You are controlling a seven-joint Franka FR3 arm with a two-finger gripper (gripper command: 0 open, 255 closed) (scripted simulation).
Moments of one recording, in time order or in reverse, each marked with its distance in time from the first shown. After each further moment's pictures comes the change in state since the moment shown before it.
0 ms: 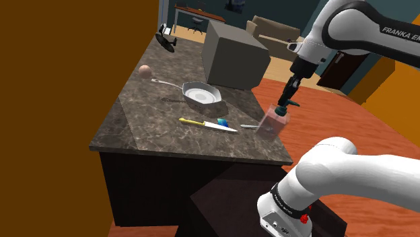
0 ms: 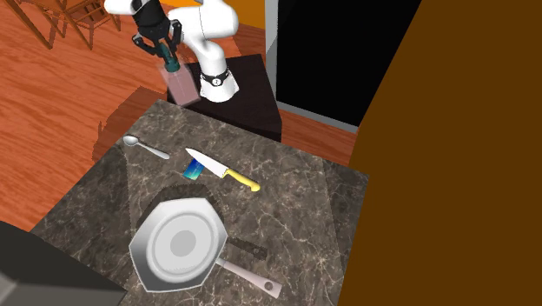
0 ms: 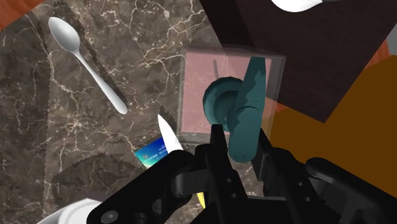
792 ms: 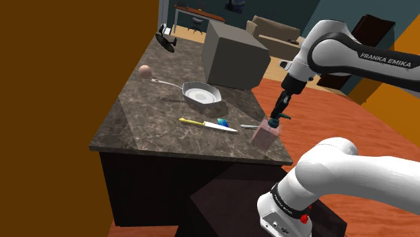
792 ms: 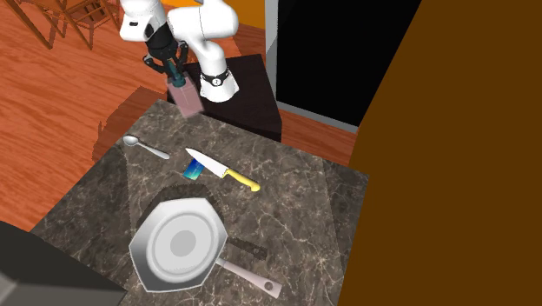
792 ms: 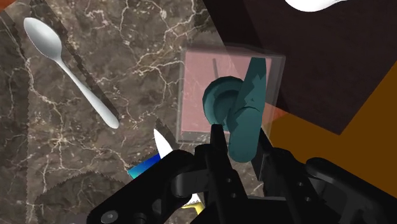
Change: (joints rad) arm -0.020 -0.025 -0.032 -0.170 -0.034 0.143 -0.005
